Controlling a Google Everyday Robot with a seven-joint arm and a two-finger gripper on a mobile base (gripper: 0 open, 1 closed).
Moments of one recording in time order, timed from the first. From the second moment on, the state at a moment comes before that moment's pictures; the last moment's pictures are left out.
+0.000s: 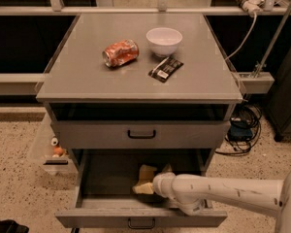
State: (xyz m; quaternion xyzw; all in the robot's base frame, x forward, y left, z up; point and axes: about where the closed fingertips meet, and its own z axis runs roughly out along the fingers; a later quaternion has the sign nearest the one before) arm 0.566 -0.046 0.380 -0.27 0.87 0.11 0.38
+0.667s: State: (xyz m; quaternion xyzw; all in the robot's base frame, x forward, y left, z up) arm 0.560 0.018 0.376 -0.25 0.87 0.23 0.35
